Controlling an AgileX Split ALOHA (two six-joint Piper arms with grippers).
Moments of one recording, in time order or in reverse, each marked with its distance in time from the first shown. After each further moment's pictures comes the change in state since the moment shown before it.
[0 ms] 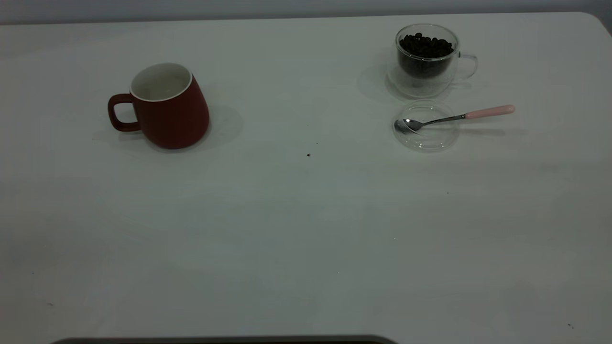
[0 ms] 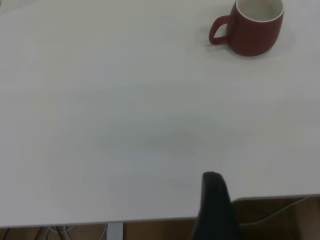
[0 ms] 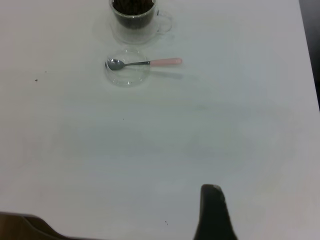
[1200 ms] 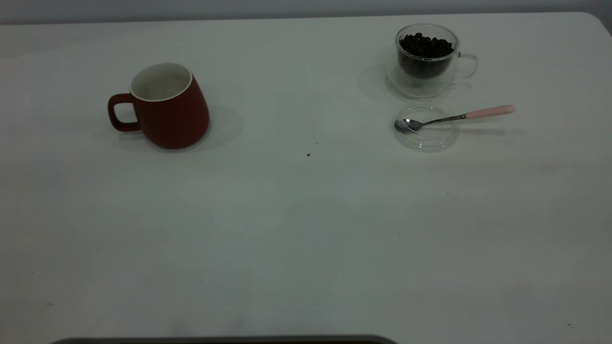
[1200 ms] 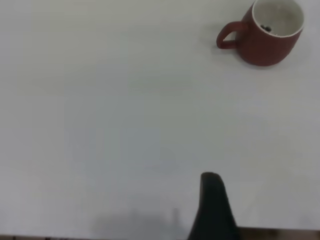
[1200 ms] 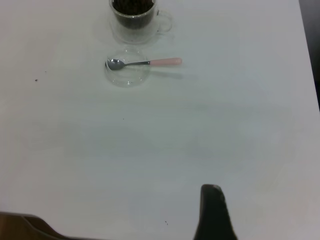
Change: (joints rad) left arm 0.000 0.568 -0.038 0.023 -0.370 -0.148; right arm 0.000 0.000 0.000 0.000 0.000 0.000
